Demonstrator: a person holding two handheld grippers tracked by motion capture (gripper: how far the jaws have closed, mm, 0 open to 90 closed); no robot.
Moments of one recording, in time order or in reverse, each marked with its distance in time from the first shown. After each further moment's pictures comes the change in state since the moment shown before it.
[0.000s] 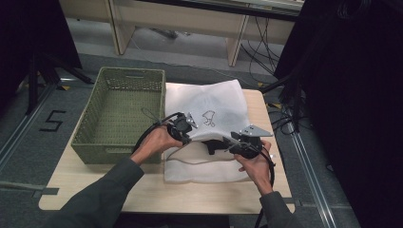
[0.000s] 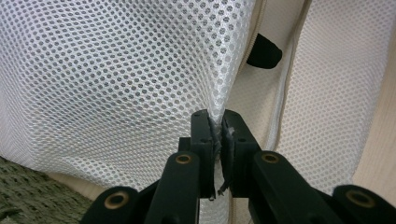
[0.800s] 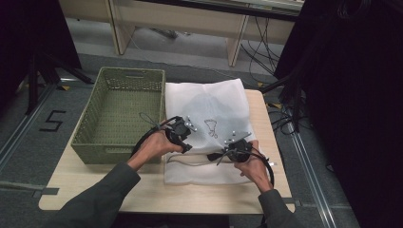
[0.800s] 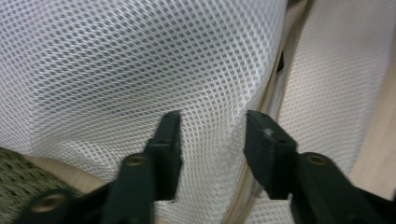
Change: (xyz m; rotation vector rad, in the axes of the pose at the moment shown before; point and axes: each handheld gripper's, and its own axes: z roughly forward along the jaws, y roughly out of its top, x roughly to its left) left arm -0.010 -0.009 -0.006 -0.034 -0.009 -0.065; right arm 0.009 -0.021 0.034 0.371 0.092 -0.253
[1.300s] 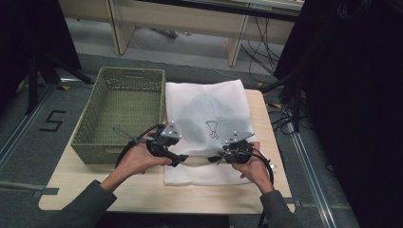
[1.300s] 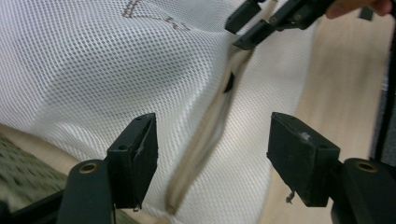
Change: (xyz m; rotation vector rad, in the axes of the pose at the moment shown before) left arm -0.033 -0.043 -0.057 -0.203 -0.037 -0.067; right arm 0.006 0.005 -0.016 -0.099 0.046 0.047
